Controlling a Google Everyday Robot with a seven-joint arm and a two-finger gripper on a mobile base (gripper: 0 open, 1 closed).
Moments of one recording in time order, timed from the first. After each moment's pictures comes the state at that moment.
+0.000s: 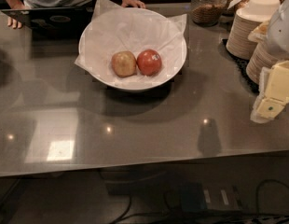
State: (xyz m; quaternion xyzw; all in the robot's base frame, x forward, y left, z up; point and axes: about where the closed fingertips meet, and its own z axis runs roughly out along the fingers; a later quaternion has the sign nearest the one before) arm 0.438 -0.217 0.976 -0.60 0.78 -0.03 0.16
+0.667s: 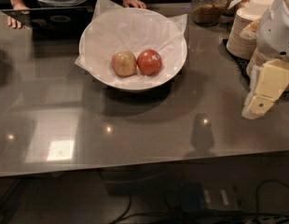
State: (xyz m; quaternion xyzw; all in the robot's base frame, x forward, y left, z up) arm 0.452 -0.206 0.973 -0.62 0.77 -0.04 0.17
